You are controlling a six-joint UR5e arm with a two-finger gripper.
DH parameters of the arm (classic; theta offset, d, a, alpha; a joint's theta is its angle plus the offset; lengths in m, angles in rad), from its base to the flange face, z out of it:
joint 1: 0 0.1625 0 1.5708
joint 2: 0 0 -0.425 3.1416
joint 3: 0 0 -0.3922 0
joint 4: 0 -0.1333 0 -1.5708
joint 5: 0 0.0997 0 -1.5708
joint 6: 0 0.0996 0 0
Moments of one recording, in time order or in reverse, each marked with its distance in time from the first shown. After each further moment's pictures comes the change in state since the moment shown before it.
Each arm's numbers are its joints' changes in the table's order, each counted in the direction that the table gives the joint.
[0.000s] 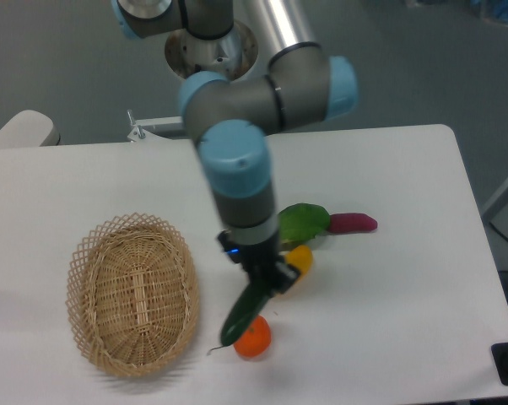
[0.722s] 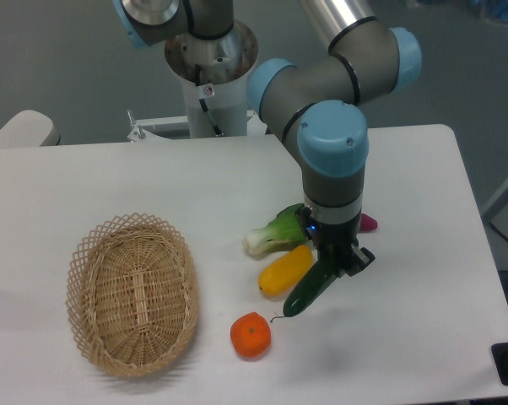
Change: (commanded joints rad) arm 0.055 -0.005 0.000 0.008 0.000 0.123
